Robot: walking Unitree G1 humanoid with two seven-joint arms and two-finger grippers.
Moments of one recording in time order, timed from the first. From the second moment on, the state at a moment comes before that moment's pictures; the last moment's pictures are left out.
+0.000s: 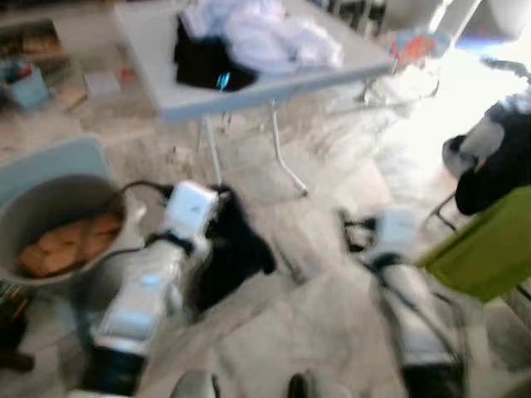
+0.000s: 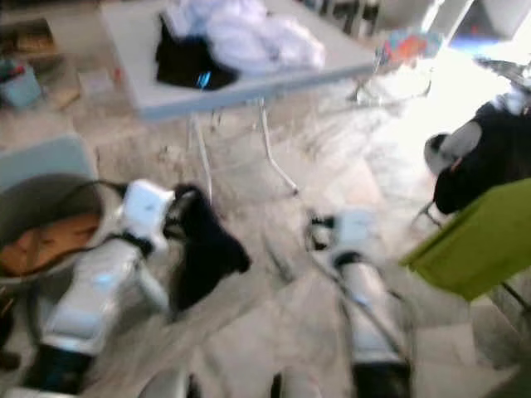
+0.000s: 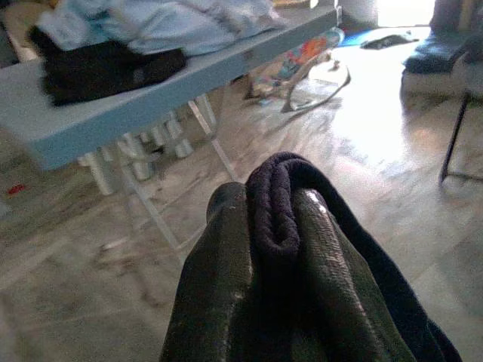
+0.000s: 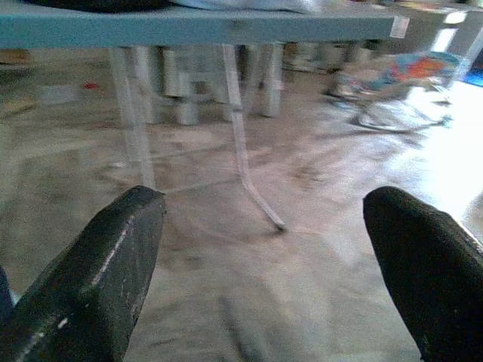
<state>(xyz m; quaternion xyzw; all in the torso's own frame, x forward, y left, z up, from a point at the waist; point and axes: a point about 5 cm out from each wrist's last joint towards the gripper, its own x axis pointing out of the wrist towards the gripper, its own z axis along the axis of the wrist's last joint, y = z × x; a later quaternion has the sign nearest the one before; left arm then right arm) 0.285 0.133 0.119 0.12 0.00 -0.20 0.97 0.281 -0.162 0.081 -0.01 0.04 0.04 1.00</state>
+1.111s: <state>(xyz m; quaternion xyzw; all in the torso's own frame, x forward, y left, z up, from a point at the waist) 0.284 0.127 0.125 0.06 -0.02 -0.22 0.97 0.282 -0.169 0.083 -0.02 0.04 0.03 1.00</state>
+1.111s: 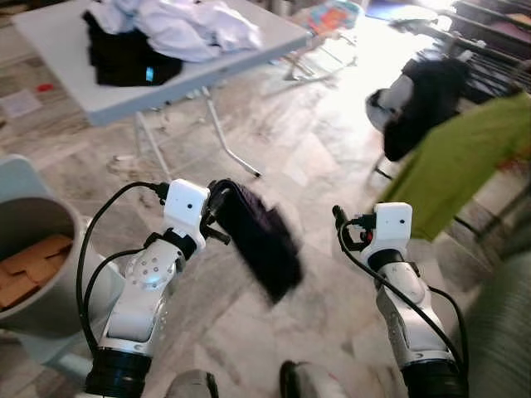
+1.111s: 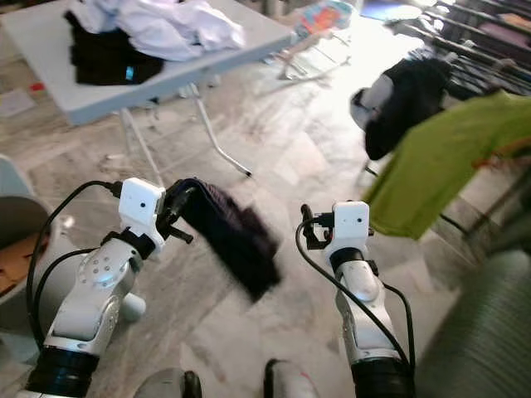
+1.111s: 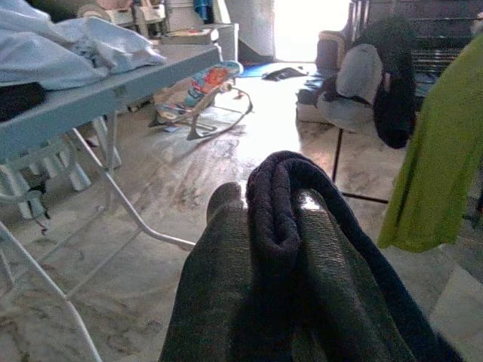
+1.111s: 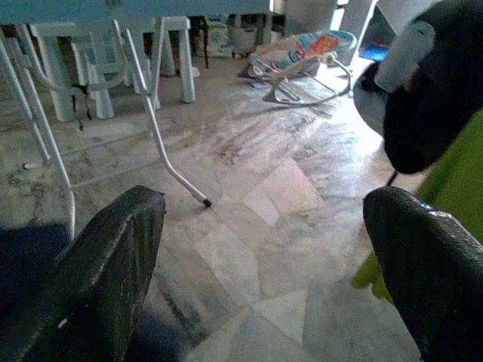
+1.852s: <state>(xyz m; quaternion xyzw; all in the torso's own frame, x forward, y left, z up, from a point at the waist) 0.285 0.130 0.125 0.05 -0.02 -0.22 0.97 0.281 -0.165 0.083 -0.02 0.03 0.04 1.00</state>
